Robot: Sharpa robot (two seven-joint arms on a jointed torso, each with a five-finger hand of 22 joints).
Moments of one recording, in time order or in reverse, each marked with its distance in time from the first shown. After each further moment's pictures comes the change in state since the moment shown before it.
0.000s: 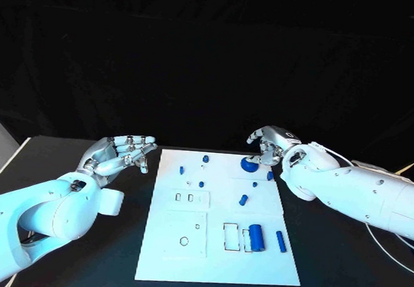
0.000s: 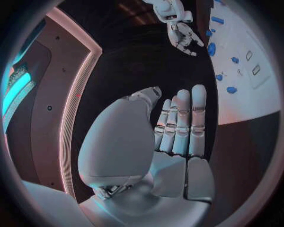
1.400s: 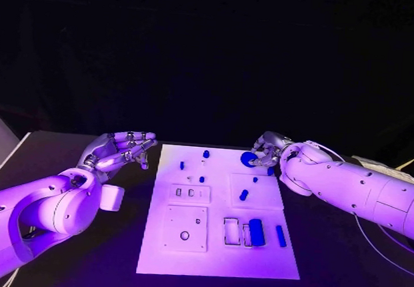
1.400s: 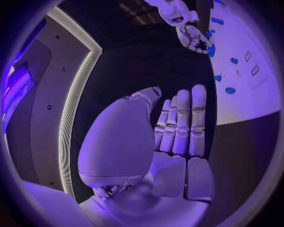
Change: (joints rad) left arm -0.003 0.006 0.000 -0.005 0.000 0.008 -0.004; left_hand 0.000 0.000 0.000 0.000 0.000 0.000 0.000 0.000 0.001 0.000 0.000 0.000 0.000 -0.004 -0.004 0.004 -0.001 0.000 0.000 0.000 0.000 0.001; right arm -0.027 0.073 0.002 -0.119 0.094 0.142 -0.101; right_hand 0.021 0.021 -0.028 0.053 0.043 0.059 0.012 -0.004 -0.006 0.015 0.013 0.279 0.036 -0.003 0.011 0.044 0.010 -0.039 -0.003 0.011 0.116 0.000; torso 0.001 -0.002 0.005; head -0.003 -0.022
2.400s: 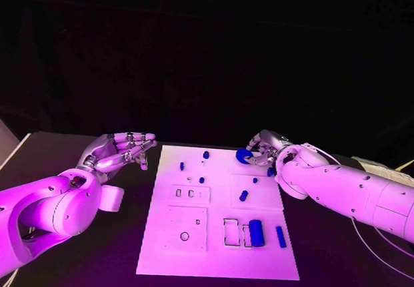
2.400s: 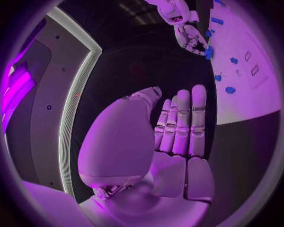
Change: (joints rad) left arm 0.000 -0.002 0.000 0.000 0.000 0.000 -0.002; left_hand 0.000 0.000 0.003 -0.003 0.000 0.000 0.000 0.000 0.001 0.000 0.000 0.000 0.000 0.000 0.000 0.000 -0.002 0.000 -0.003 -0.003 0.008 0.001; right arm -0.005 -0.009 -0.001 0.063 -0.008 -0.105 0.016; right_hand -0.042 0.032 0.205 0.008 0.025 0.061 -0.018 0.011 -0.016 -0.002 -0.024 0.000 0.000 0.000 -0.026 0.000 0.000 0.000 0.002 -0.021 -0.001 0.000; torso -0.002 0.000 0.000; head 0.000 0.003
